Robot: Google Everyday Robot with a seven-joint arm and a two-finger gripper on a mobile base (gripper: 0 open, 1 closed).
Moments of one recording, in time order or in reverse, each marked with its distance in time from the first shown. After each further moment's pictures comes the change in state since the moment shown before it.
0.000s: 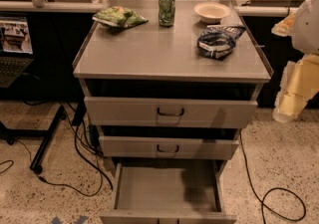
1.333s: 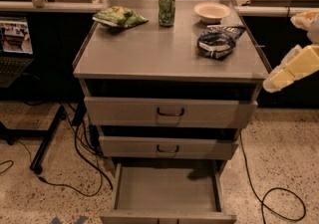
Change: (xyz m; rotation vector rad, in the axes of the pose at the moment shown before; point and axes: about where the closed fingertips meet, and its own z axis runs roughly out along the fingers) arm 0.023 -0.077 0.023 0.152 -0.369 0.246
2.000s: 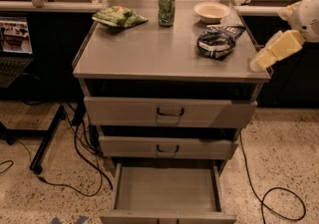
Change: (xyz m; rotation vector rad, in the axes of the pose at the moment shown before) arm -0.006 -0.060 0.044 -0.001 -0.030 0.042
